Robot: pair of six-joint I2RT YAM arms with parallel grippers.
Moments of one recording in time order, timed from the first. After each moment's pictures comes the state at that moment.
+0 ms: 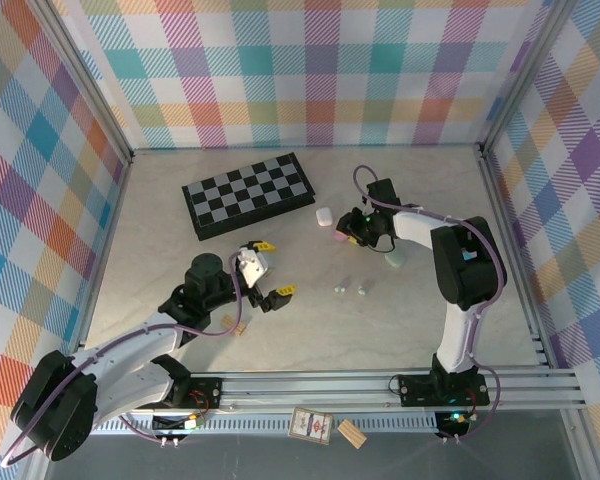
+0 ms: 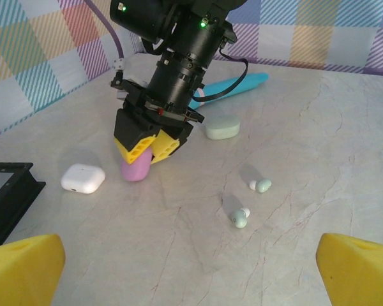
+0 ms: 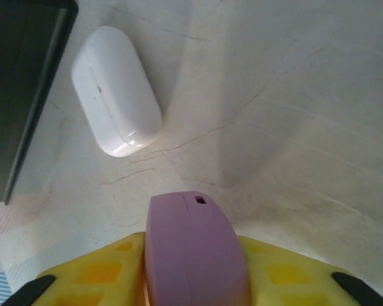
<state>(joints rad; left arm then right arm) -0.60 0.99 0.37 0.38 0.43 0.23 0.33 1.93 1.19 -0.26 -0.42 0.77</state>
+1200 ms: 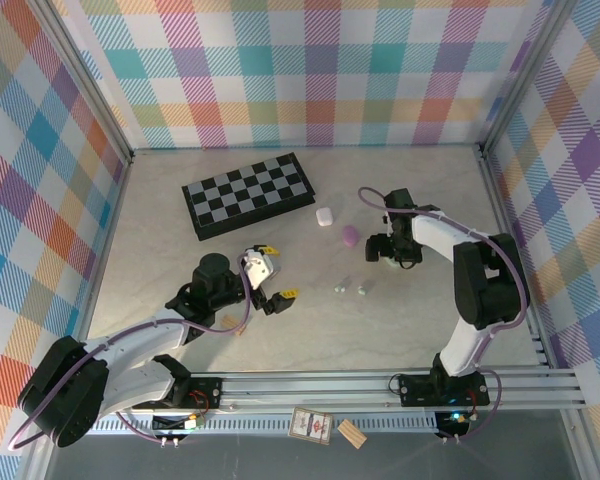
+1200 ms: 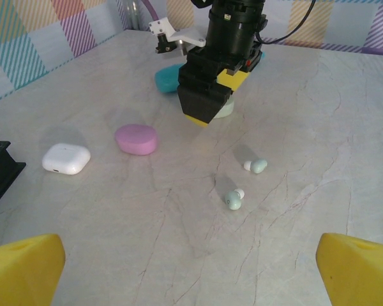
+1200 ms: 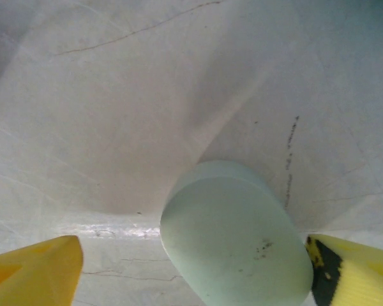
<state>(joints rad) -0.61 1.08 0.37 0.41 0.43 0.23 0.27 1.76 1.10 -0.69 -0.02 0.25</state>
